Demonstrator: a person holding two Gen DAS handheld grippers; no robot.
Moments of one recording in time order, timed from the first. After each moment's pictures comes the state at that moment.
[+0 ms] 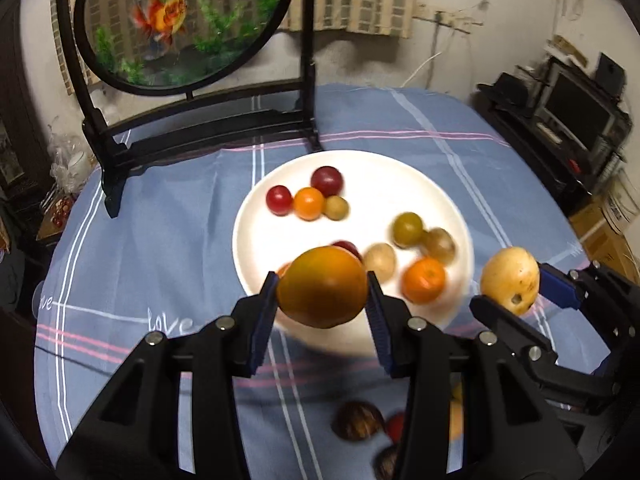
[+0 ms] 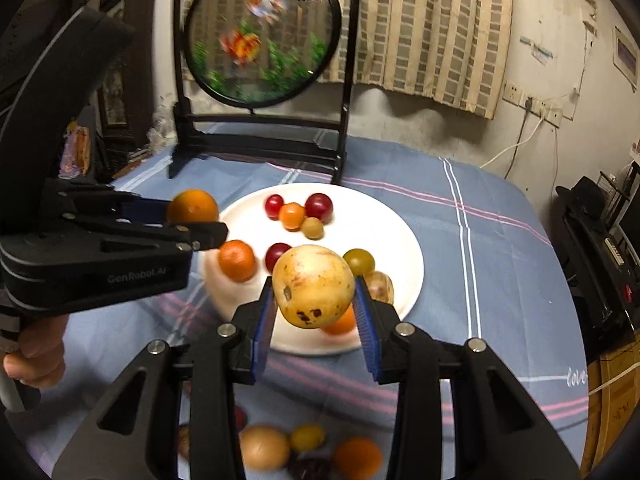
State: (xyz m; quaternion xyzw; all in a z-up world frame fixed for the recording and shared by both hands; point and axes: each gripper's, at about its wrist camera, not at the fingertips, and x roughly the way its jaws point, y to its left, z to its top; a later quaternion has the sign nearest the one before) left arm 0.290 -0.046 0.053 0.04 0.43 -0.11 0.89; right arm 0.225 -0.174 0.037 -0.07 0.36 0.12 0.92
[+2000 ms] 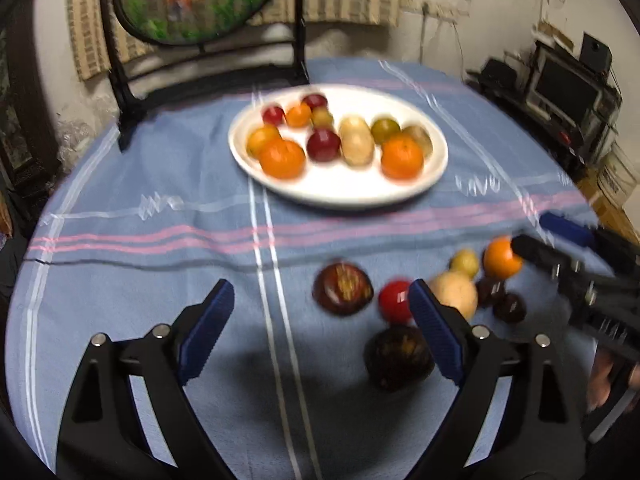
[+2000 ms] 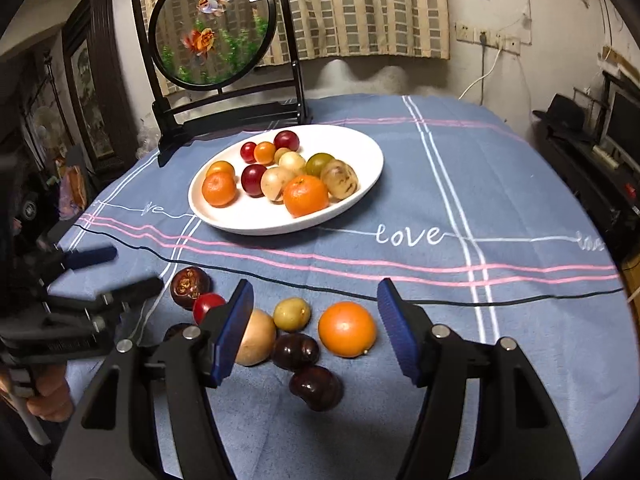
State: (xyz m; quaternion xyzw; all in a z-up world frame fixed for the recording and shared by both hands) left arm 0.163 -0.040 -0.018 0.05 0.43 -0.12 0.89; right arm 0.127 -0.234 -0.015 0.04 0.38 0.10 0.92
